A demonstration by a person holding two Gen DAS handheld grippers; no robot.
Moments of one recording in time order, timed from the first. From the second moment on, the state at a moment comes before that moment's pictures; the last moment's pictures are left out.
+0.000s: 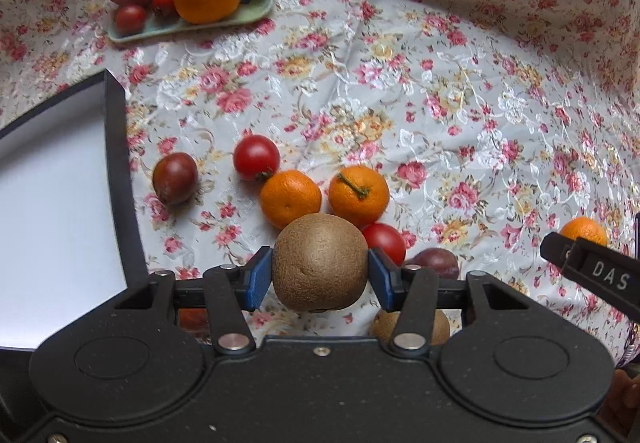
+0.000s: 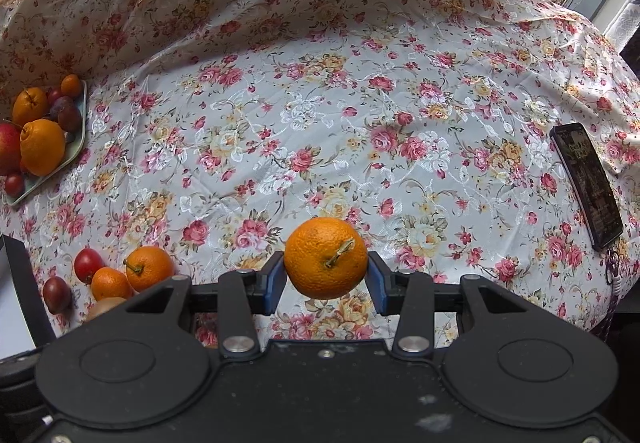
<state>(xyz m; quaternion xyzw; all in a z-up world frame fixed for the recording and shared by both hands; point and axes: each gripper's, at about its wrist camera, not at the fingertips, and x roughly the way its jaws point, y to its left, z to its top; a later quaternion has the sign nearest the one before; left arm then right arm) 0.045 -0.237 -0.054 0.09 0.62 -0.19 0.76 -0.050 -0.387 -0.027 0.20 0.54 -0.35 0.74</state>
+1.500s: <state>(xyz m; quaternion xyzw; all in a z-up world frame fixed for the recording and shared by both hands) 0.128 0.027 -0.035 0.01 0.60 0.02 0.80 0.086 -0.100 -0.037 0.08 0.55 -0.07 0.83</state>
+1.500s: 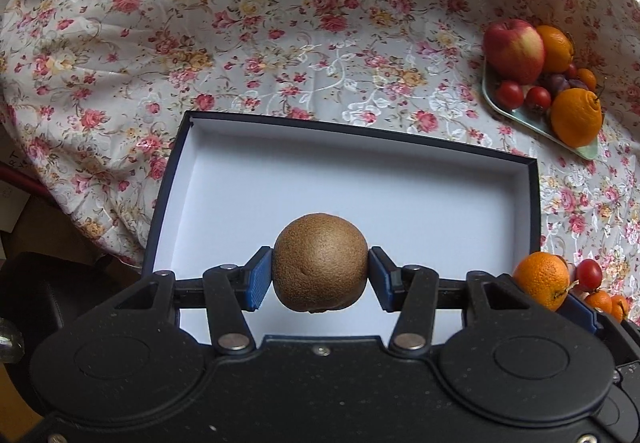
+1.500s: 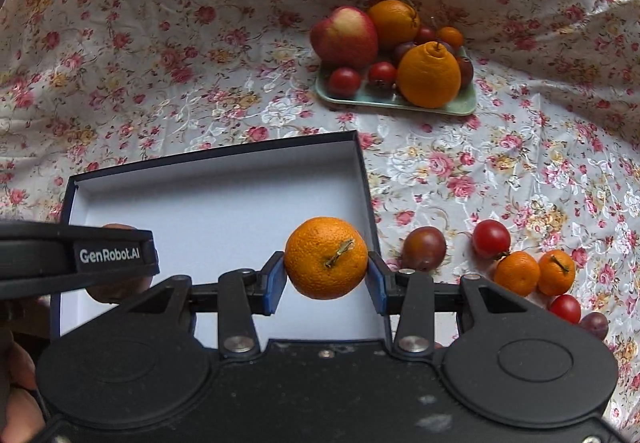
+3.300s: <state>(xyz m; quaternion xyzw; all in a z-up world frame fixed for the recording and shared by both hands) 0.131 0.044 -0.035 0.02 0.60 0.02 0.80 0.102 -0.091 -0.060 0.07 0.57 -0.10 0.81</state>
